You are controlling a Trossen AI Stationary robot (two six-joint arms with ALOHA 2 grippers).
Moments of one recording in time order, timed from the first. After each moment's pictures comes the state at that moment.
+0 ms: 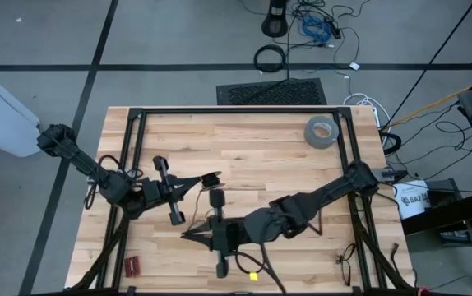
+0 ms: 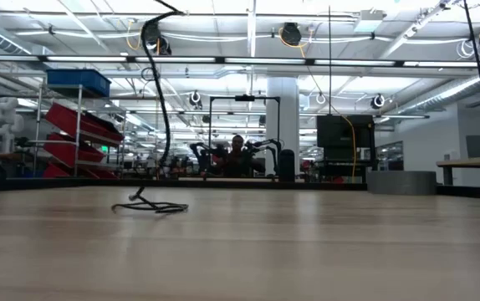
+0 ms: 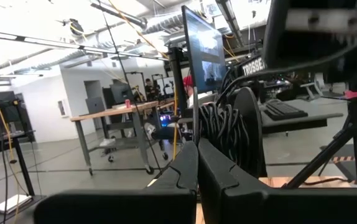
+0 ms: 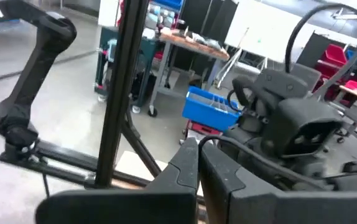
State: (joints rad) left arm -0.61 1.14 0.74 0.82 -0.86 0.50; right arm 0.48 2.06 2.23 -0.22 0.41 -0.23
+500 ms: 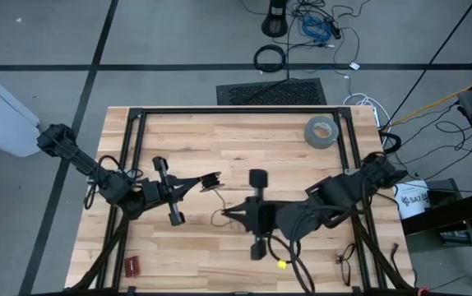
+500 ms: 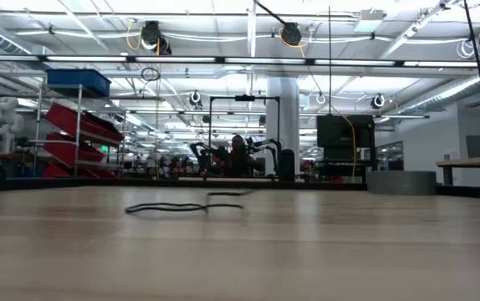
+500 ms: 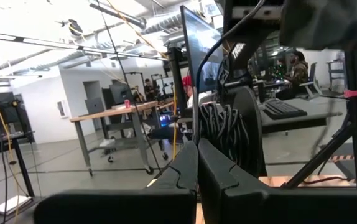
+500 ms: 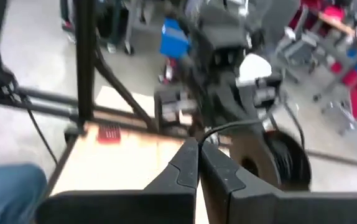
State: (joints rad) left arm -0.62 1.14 0.74 0.82 -0.87 0.51; right arm 0.53 1.91 2.34 -0.84 0.60 -0.01
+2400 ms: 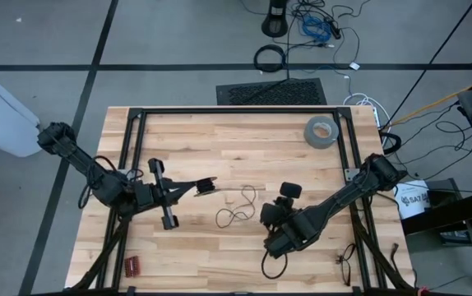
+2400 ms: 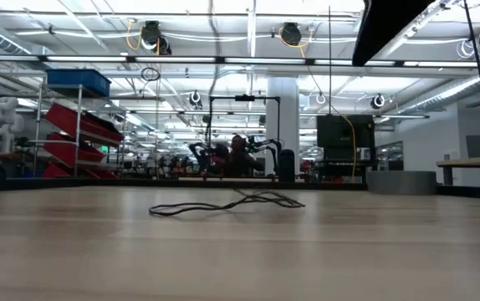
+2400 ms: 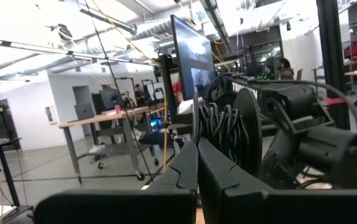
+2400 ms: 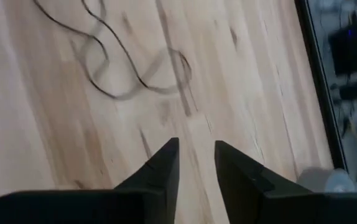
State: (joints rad) left arm -0.67 1.10 0.74 0.81 -0.87 0.53; right arm 0.56 1.87 1.63 -1.33 0.66 0.78
